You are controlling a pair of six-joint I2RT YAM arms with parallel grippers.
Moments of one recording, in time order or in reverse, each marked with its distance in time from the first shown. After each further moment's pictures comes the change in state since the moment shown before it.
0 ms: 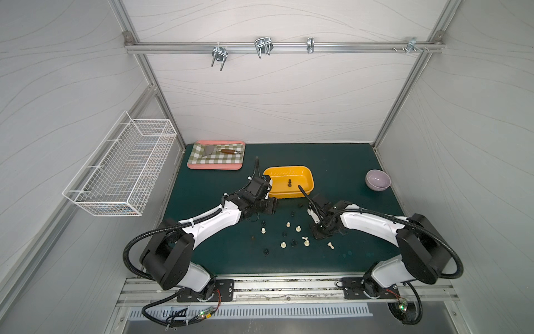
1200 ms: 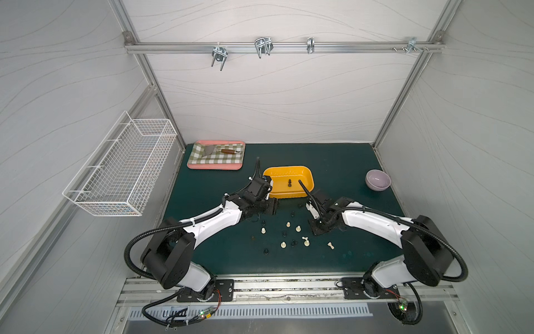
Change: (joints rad) left arm -0.006 0.008 0.000 0.000 0.011 -0.005; right arm -0.025 -0.040 0.073 -0.014 -0.014 -0.024
